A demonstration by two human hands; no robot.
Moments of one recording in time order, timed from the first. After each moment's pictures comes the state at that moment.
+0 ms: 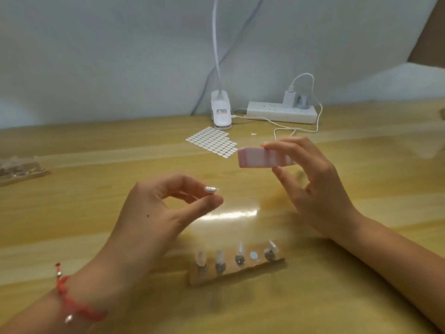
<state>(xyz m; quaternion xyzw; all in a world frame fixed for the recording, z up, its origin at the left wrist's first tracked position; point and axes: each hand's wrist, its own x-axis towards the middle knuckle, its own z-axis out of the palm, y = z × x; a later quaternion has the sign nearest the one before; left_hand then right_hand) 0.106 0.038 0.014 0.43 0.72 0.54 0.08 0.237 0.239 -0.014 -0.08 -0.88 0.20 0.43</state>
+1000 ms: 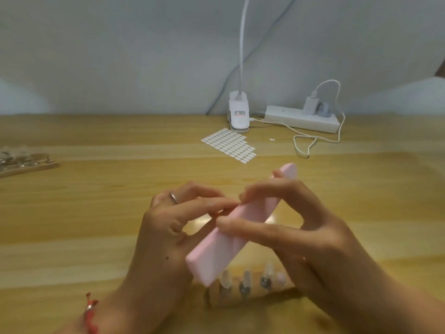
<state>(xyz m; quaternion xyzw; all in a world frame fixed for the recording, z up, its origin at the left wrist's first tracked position) 0.098 0.030 -0.015 0.52 0.64 0.56 -0.04 0.234 0.174 -0.009 0.05 -0.92 0.16 0.35</state>
